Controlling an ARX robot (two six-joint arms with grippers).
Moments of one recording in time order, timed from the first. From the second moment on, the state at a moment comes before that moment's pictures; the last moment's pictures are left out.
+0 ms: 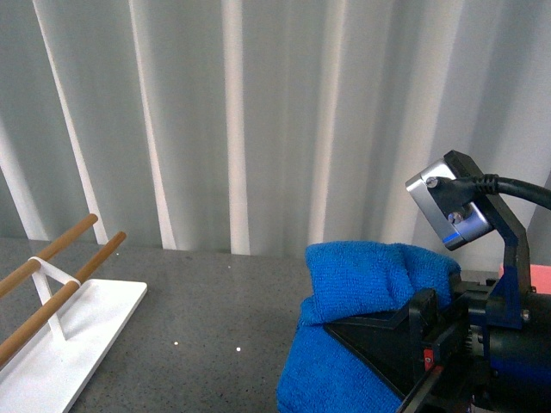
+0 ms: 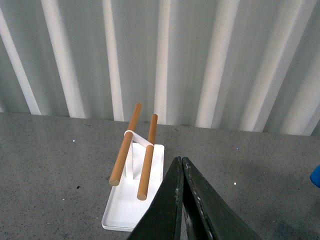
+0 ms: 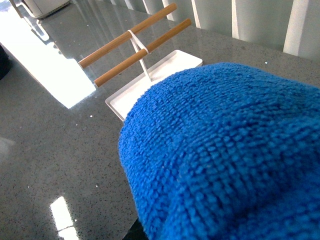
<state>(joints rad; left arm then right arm) 0.00 0.23 0.02 0.24 0.00 -0.01 0.33 1.61 0.51 0.74 -0.60 0.07</state>
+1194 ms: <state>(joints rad) 0.00 0.00 0.02 0.00 0.00 -0.01 0.34 1.92 0.62 0.21 -0.20 -0.12</state>
